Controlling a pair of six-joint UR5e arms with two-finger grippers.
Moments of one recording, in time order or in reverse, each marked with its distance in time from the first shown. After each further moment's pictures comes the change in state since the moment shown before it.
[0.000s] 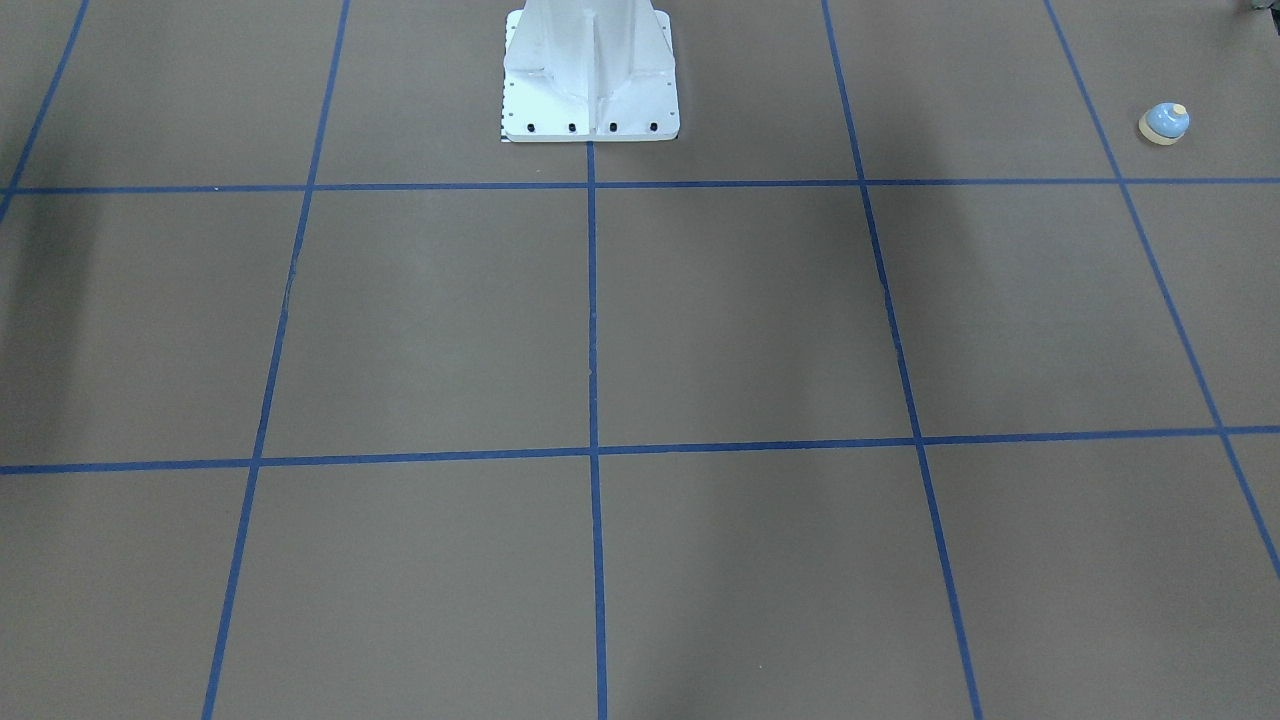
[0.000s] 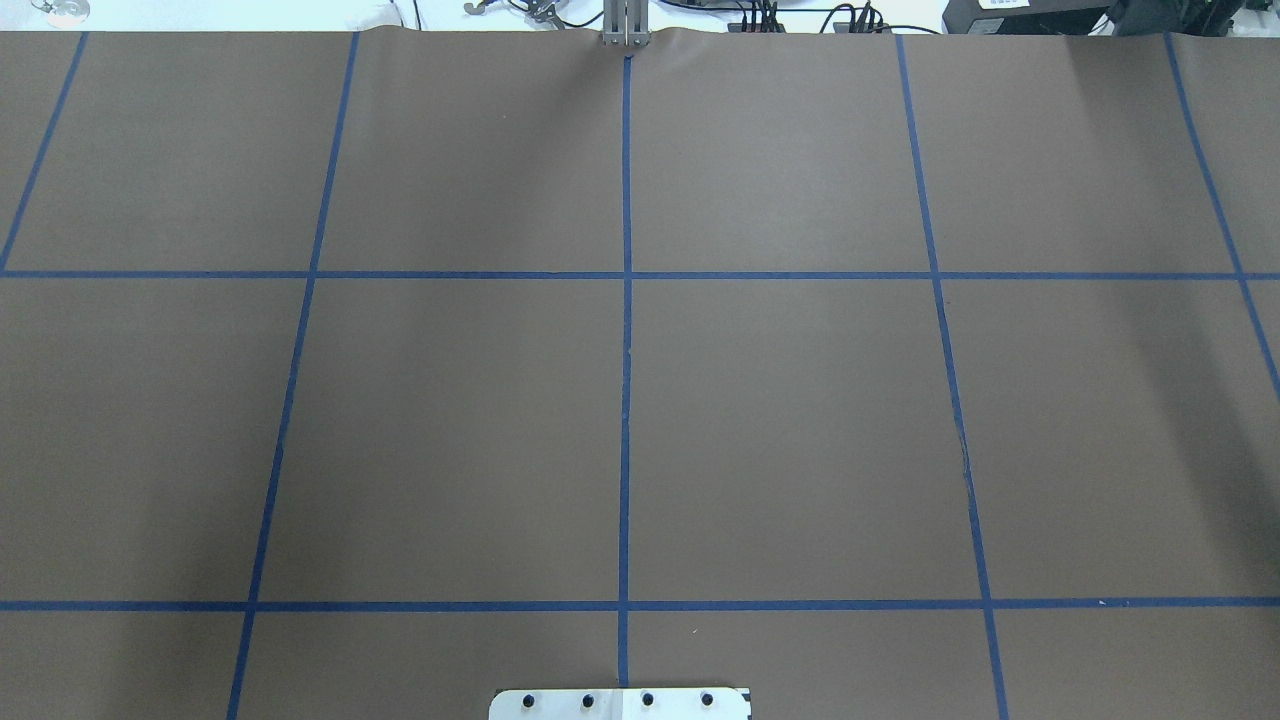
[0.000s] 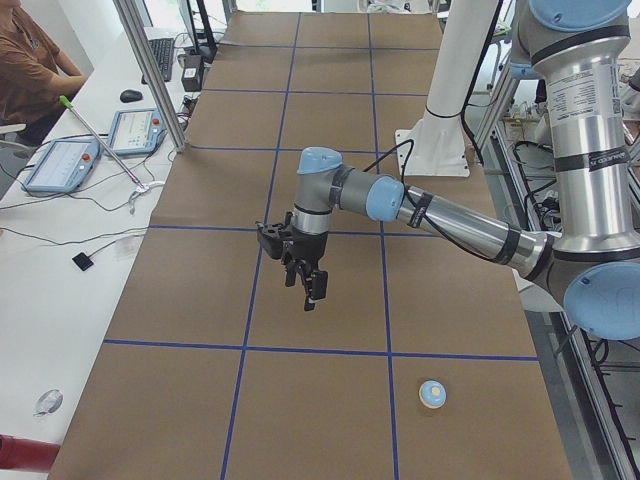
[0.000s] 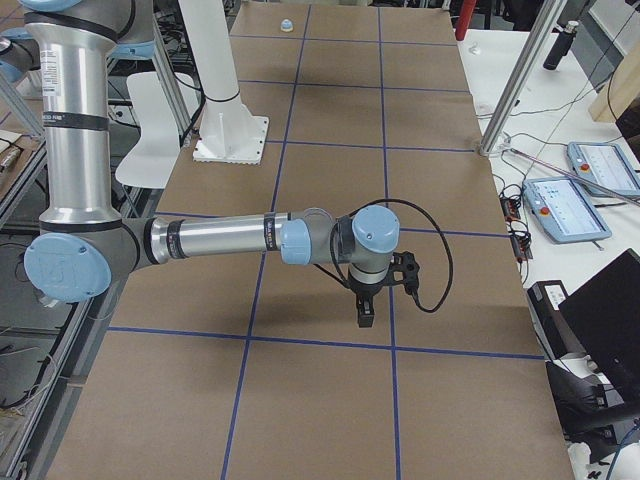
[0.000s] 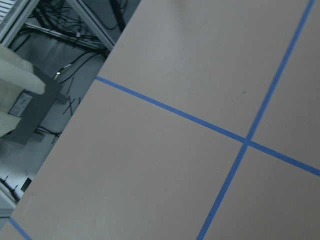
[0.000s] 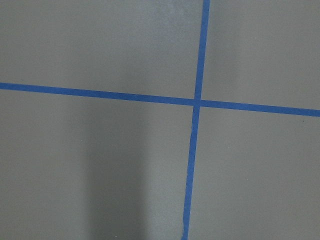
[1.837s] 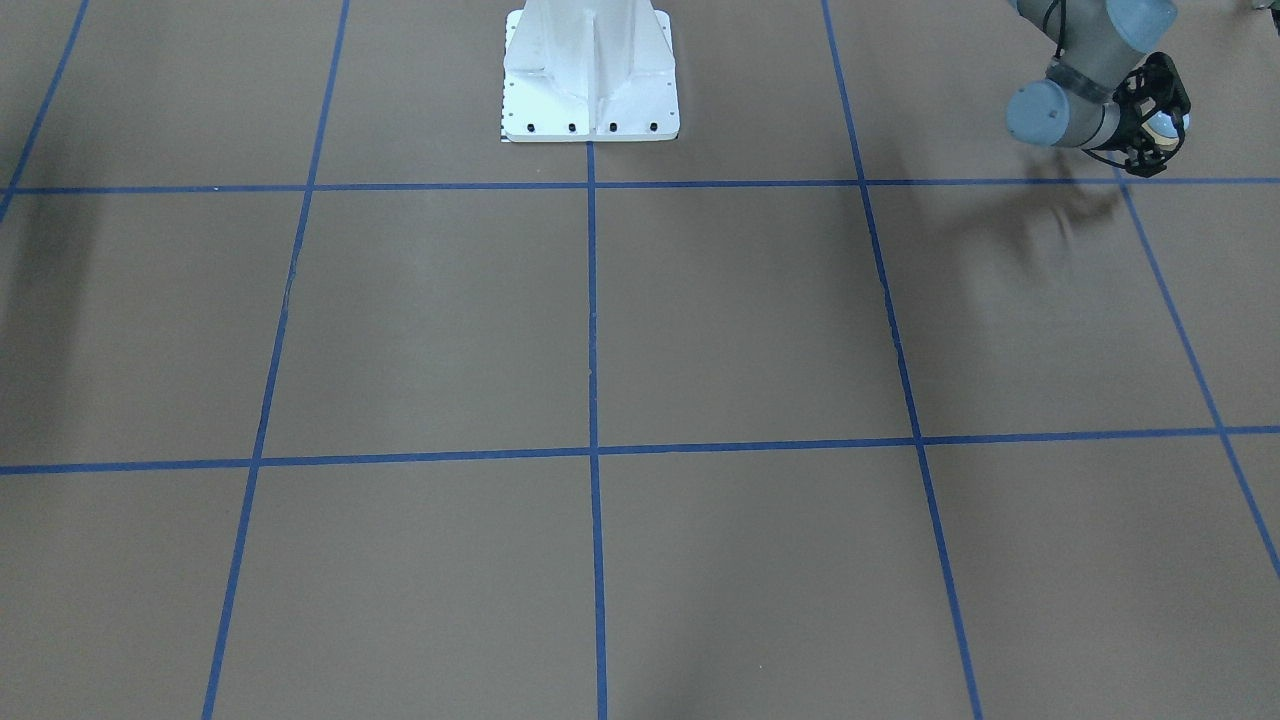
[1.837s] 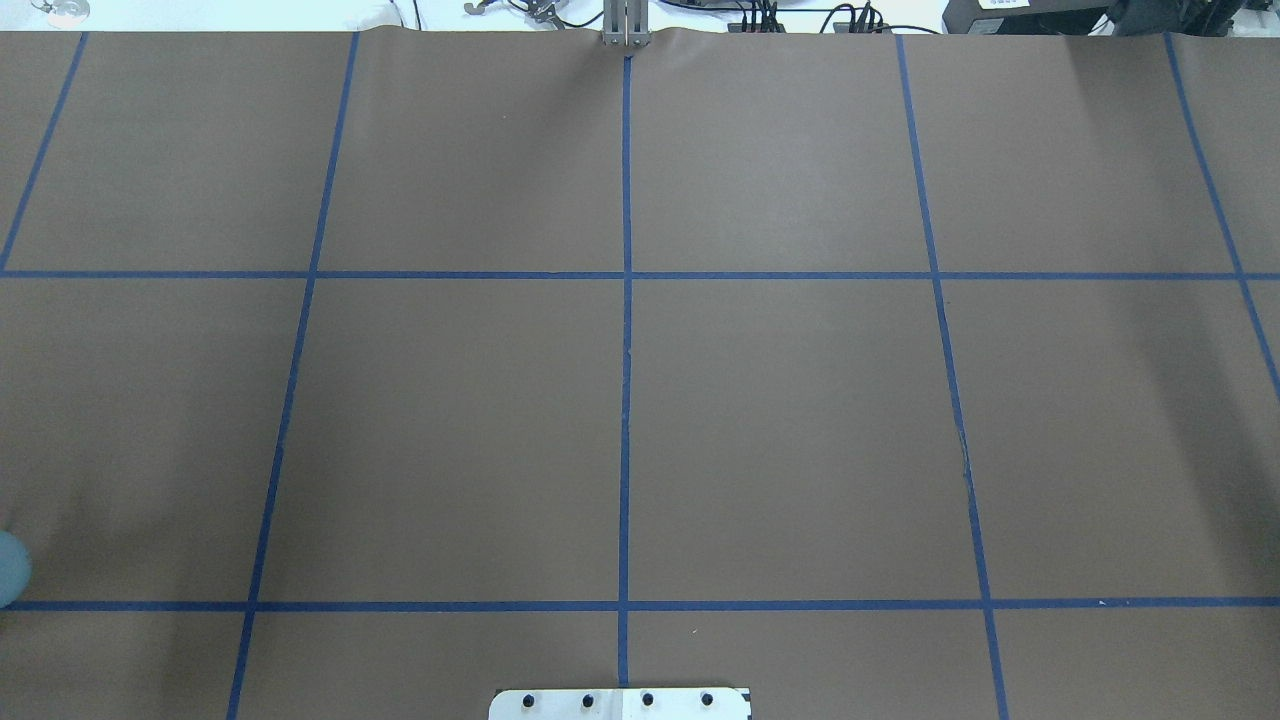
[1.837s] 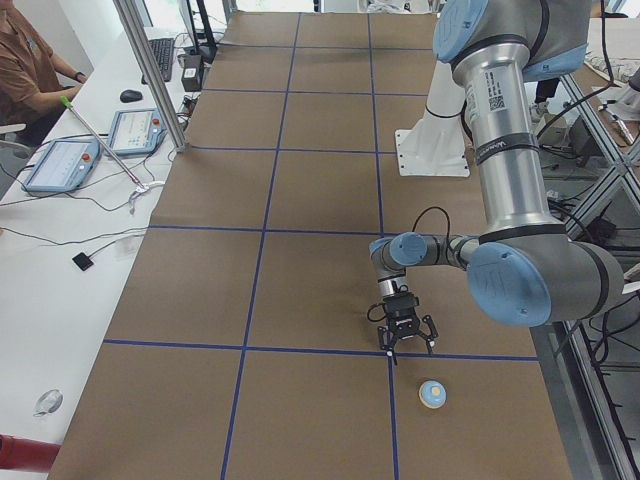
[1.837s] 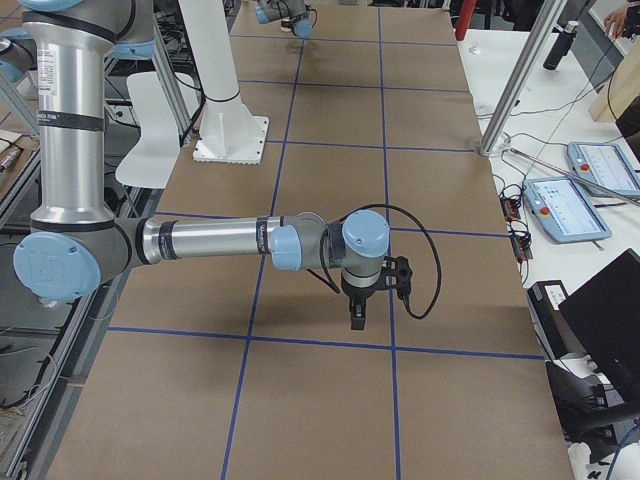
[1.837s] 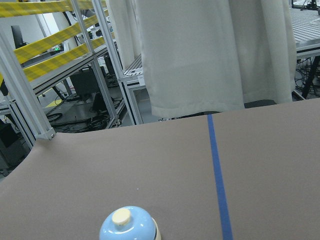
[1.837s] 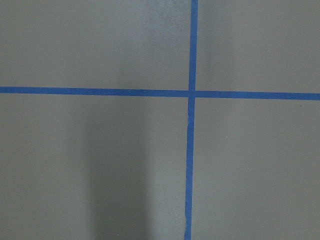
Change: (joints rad) left arm 0.900 0.117 0.315 0.244 0.027 -1.712; right arm 0.000 -0.033 0.009 0.051 0.005 0.061
